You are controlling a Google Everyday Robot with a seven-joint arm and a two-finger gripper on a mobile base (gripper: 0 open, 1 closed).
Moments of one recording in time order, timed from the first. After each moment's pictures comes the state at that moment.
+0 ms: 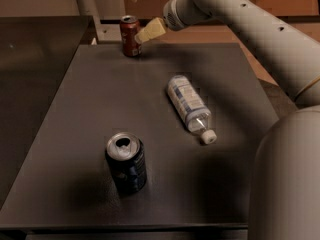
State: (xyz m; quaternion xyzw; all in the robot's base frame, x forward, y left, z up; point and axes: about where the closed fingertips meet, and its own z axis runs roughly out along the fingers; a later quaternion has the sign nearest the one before) arm 0.810 -0.005 0.926 -0.39 0.78 0.11 0.48
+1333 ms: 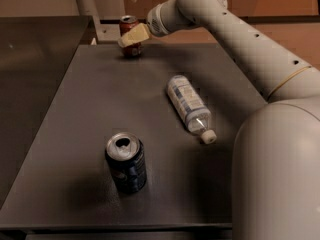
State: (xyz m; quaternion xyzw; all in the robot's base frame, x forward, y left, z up) arm 0.819 0.052 0.901 -0.39 0.77 0.19 0.47
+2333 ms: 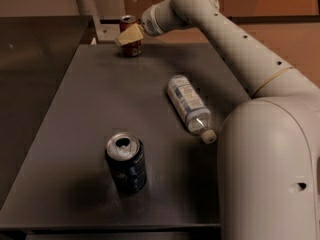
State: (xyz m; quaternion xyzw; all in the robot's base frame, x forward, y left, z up) arm 0.833 0.071 0.893 -0.40 0.76 0.21 0.46
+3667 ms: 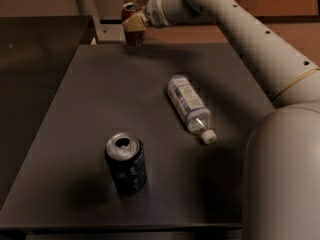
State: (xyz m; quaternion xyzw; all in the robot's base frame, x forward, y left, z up) arm 0.799 0.066 0.943 -0.43 0.73 0.22 0.49
